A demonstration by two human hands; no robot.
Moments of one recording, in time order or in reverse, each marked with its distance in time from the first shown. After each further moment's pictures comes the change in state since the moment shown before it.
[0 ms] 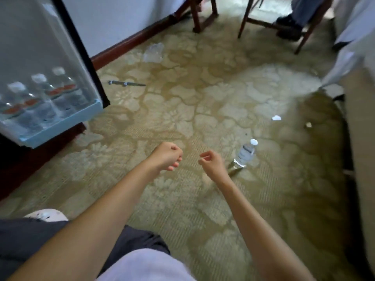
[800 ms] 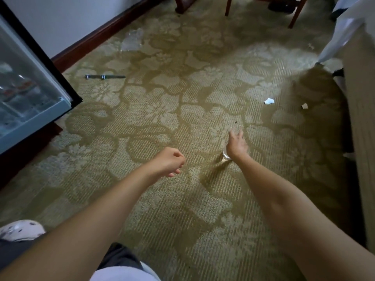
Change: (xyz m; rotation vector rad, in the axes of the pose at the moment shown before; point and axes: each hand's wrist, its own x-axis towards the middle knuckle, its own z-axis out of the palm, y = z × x) left_hand 0.039 0.009 0.074 0.221 -0.146 -0.010; right_hand 0.138 0.113 -0.084 -0.664 0.137 0.084
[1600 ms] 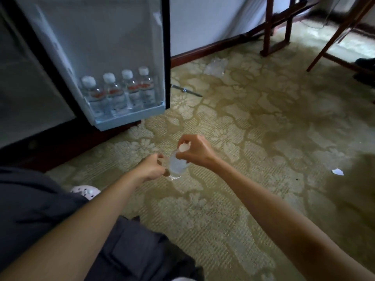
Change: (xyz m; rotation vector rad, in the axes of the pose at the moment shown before) left_hand -0.059 -0.156 -0.182 -0.272 0.380 -0.218; right_hand -0.163 -0.335 -0.021 0.281 -0.326 -0.904
